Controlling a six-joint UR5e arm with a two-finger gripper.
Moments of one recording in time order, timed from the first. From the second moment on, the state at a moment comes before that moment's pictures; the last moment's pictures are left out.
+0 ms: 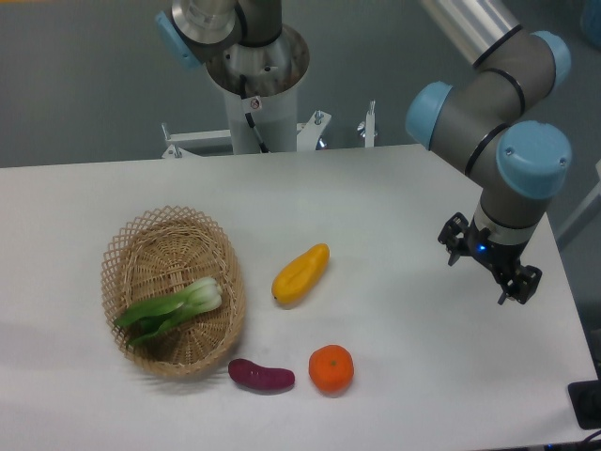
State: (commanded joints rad) arm 2.68 -2.08 -1.37 -1.16 1.57 1.54
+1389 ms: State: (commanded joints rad) arm 2.45 -1.97 -1.56 -1.15 1.55 1.22
